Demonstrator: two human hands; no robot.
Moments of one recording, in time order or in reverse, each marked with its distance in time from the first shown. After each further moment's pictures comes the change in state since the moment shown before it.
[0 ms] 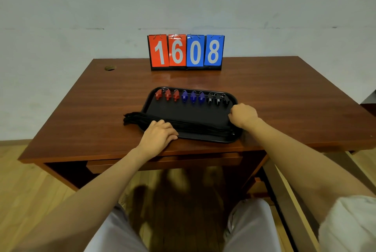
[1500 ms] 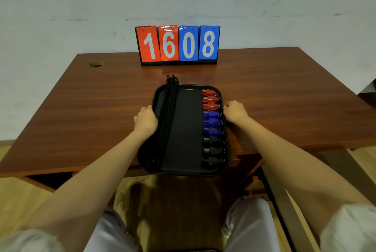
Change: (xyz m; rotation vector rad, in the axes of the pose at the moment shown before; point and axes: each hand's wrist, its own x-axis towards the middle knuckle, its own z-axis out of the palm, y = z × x) left_hand 0.074 -0.027 0.008 -0.223 -0.273 -0.787; right_hand 0.038 -0.007 0.016 0.639 -0.011 0.229
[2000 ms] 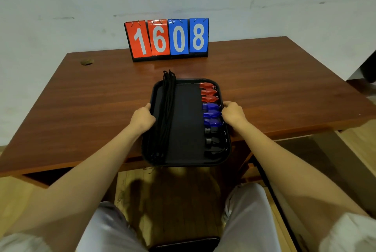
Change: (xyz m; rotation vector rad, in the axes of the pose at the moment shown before) left_hand -0.022 -0.001 -0.010 -0.188 -0.197 0.059; right_hand -0.046 0.019 0.008 0.177 0.067 0.113
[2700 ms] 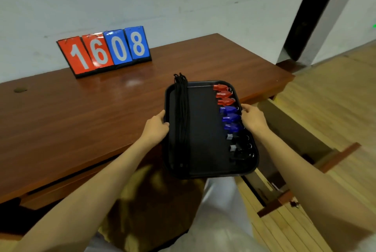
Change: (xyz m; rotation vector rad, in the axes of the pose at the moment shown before) left_hand -0.105 0.114 0.099 -0.101 -0.147 0.300; right_hand -0.111 0.161 -0.115 0.116 0.336 0.195
